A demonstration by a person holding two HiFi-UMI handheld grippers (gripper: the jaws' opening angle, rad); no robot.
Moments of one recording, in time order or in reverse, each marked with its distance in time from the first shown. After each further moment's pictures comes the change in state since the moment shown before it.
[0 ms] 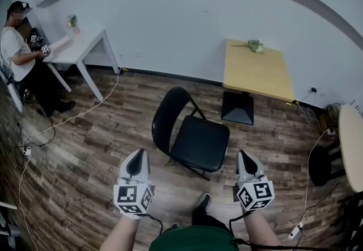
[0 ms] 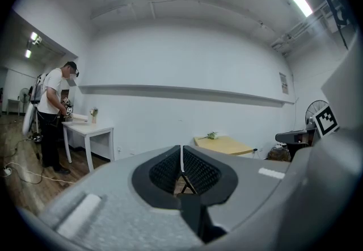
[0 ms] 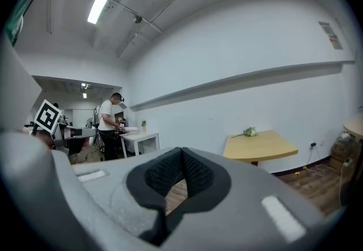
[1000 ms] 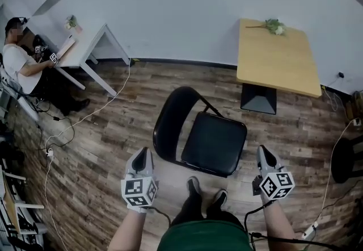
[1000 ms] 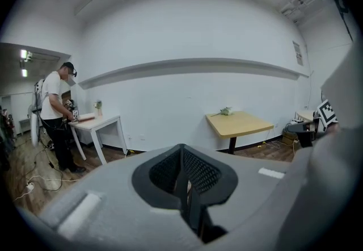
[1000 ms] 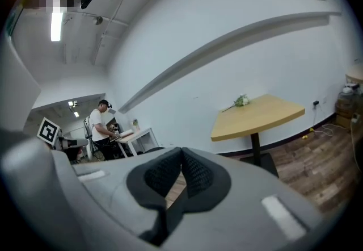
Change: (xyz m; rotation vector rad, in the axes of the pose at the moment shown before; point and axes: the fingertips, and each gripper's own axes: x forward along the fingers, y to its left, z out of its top) left arm 0.163 0.010 -0.055 0.096 0.240 0.116; right arm 0.128 -0.172 -0.085 0.274 0.140 0.014
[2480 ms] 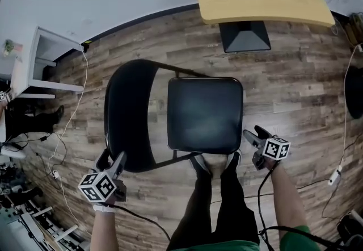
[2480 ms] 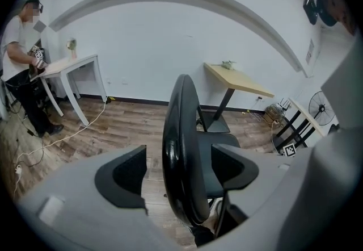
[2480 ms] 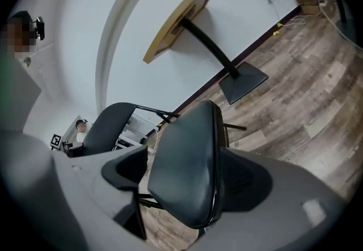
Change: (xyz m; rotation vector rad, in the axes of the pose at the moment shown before) left arm 0.191 0.040 -0.192 -0.098 0.516 -0.234; right arm 0.114 -0.193 -0.362 0.569 0.353 -0.011
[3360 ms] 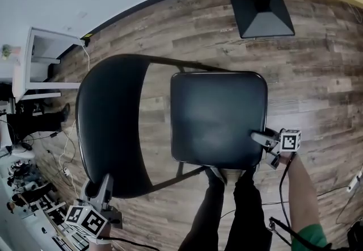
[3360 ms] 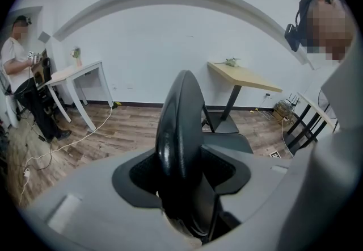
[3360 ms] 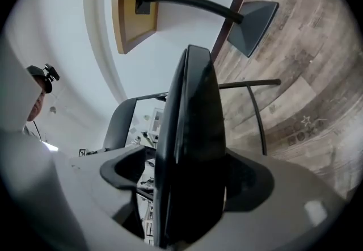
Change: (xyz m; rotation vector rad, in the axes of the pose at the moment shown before) left arm 0.026 -0.006 -0.004 0.035 -0.018 0.114; right arm 0.130 -0.068 -0.063 0.222 0.202 0.400
